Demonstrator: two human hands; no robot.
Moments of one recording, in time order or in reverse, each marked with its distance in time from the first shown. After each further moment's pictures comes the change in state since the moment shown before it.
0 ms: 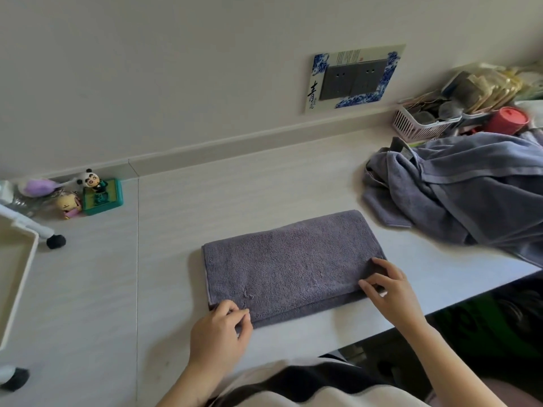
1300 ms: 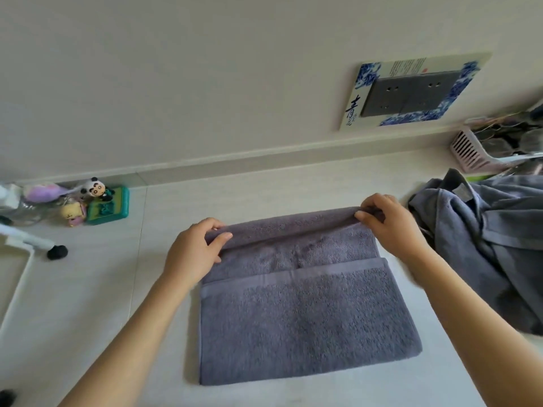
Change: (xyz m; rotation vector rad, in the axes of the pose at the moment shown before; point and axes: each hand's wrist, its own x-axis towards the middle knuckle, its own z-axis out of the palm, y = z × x) left_hand 0.210 -0.035 -0.070 -0.348 -0.063 -0.448; right_hand 0.239 -0.087 -0.046 0.160 -0.099 -0.160
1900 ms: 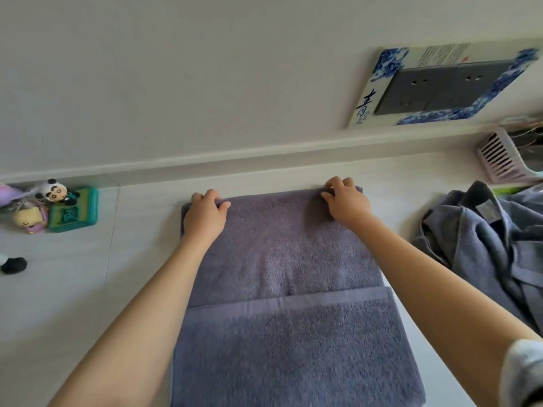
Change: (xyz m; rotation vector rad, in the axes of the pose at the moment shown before) left_hand 0.139 -0.004 0.074 0.222 0.012 -0.208; right_hand 0.134 0.030 0.086 -0.345 -0.279 0.208
